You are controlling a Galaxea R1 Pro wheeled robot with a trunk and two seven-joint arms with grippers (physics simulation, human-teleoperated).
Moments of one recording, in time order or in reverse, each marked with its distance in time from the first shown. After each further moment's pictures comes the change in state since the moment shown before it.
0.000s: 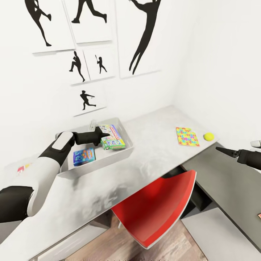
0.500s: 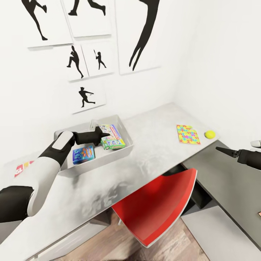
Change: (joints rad) left arm -0.001 -0.001 0.000 0.000 -0.001 -0.001 0.002; right arm 0.000 -0.002 0.000 0.000 -0.001 0.000 0.000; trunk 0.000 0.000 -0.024
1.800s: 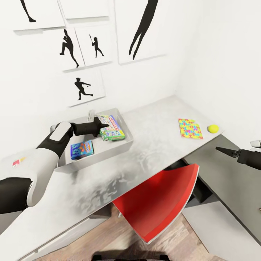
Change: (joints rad) left arm -0.079 0.003 0.000 0.000 -0.001 -0.006 0.000; right arm 0.000 0.001 0.000 0.000 0.000 0.000 0.000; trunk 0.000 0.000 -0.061
